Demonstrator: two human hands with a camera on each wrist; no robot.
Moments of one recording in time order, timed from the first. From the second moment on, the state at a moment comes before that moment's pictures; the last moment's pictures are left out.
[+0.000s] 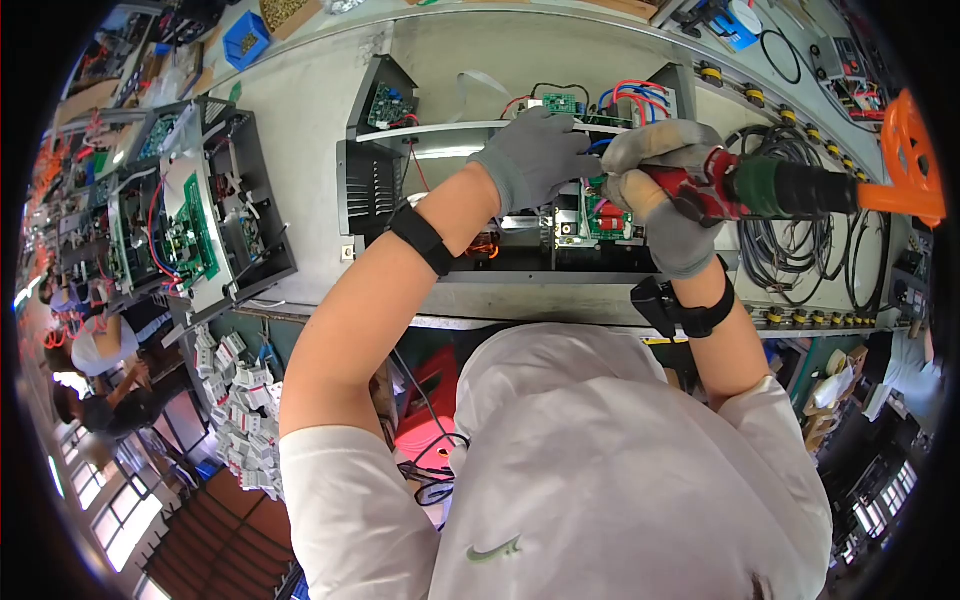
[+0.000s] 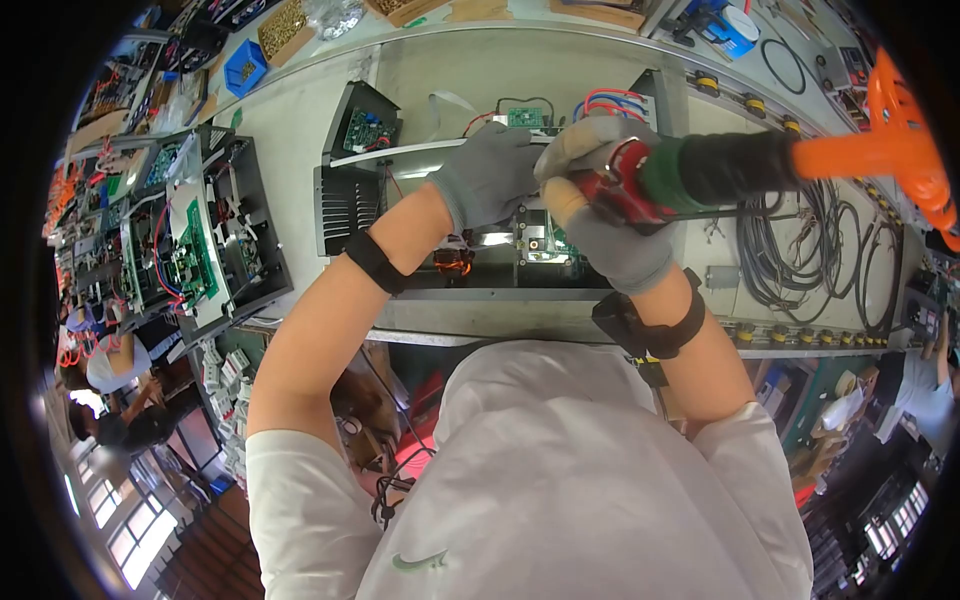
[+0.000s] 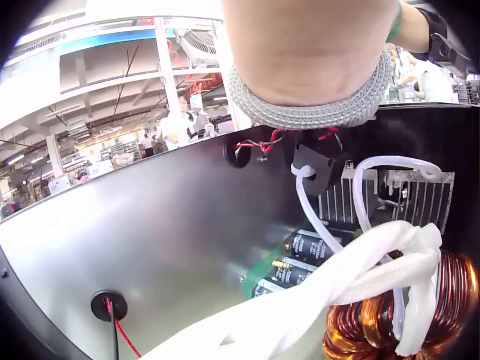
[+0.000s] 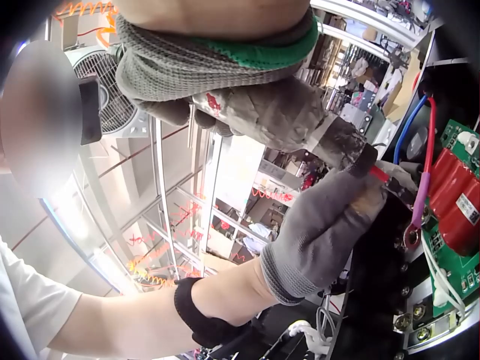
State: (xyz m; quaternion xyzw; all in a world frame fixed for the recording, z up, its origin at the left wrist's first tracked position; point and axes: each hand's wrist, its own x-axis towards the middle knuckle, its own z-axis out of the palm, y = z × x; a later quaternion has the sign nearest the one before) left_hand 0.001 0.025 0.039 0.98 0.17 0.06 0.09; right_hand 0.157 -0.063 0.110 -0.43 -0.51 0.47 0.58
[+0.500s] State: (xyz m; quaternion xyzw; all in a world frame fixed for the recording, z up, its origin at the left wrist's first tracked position) left_hand 0.013 0.022 0.047 0.98 0.19 -0.02 0.07; right_hand 0.154 -0.064 0.101 -0.43 -0.53 0.46 0.58
